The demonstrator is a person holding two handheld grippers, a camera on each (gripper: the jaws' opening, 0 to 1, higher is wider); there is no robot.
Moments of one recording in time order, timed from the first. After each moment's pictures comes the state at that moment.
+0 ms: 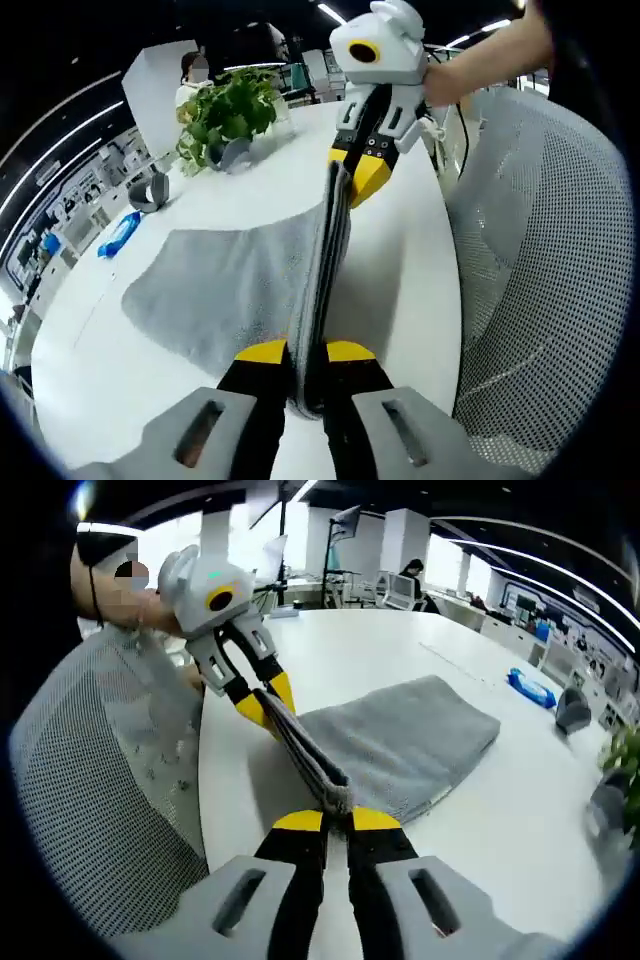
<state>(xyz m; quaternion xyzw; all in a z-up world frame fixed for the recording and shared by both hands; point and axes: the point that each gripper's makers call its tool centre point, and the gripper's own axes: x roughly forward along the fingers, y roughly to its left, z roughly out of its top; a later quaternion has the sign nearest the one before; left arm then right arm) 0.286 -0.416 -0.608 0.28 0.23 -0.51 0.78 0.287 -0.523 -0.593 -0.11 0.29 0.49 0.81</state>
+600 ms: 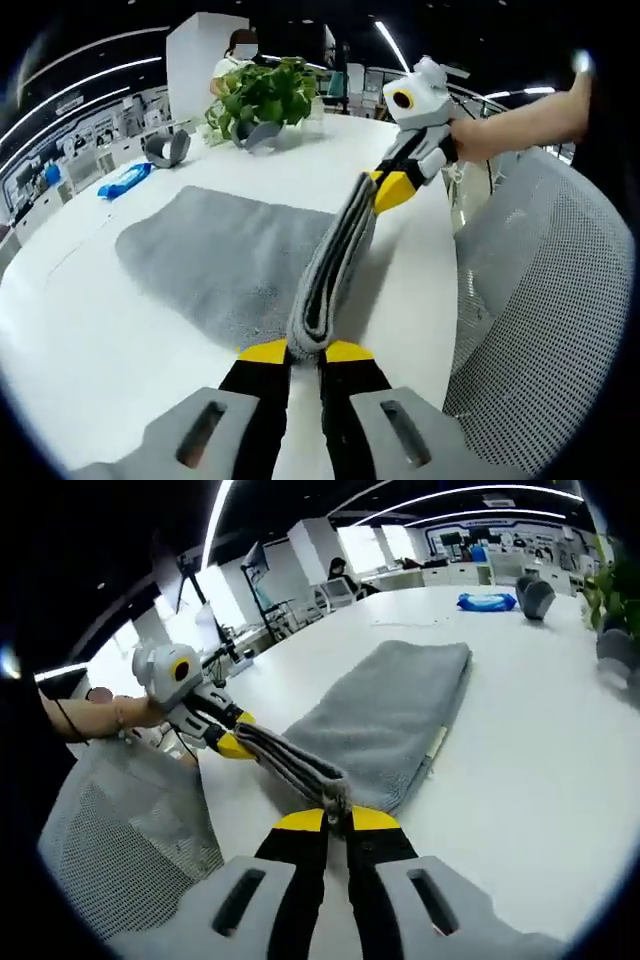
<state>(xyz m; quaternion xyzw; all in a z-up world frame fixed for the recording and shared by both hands) 0.295 -0.402 -0.618 0.16 0.28 -0.48 0.81 0.295 -0.538 -0.614 0.08 0.36 0.42 0.83</state>
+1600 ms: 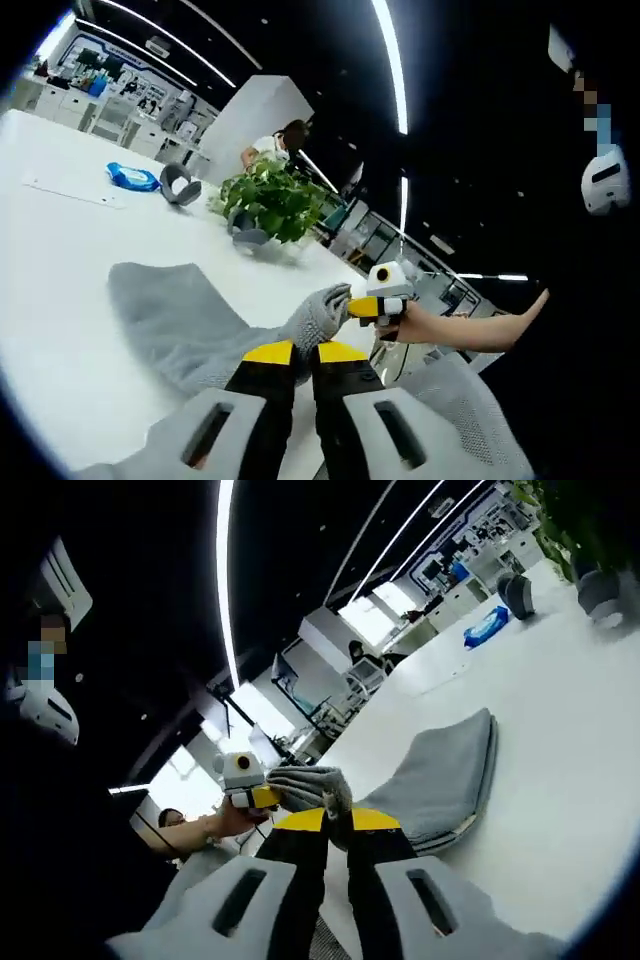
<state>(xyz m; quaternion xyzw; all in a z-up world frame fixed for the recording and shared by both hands) 0.287 -0.417 -0.503 -0.20 0.23 -0.52 0.80 0.289 -0.551 -0.507 0.30 0.23 0.48 0.79</state>
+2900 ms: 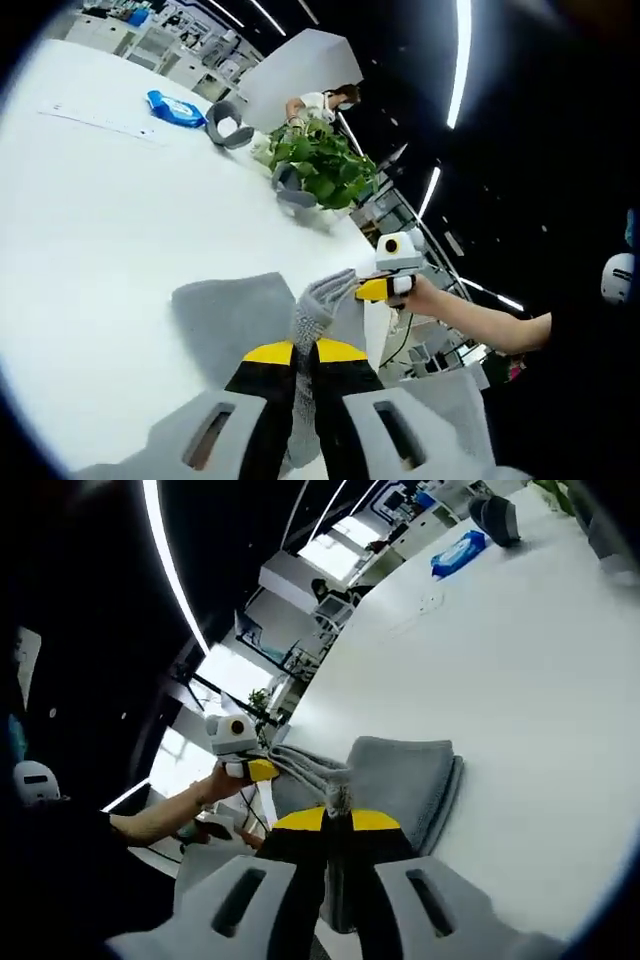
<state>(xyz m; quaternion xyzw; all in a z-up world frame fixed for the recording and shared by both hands) 0.373 -0.392 -0.566 -0.25 0.38 -0.47 0.76 0.368 -0.531 -0.568 0.30 0.41 0.46 0.73</state>
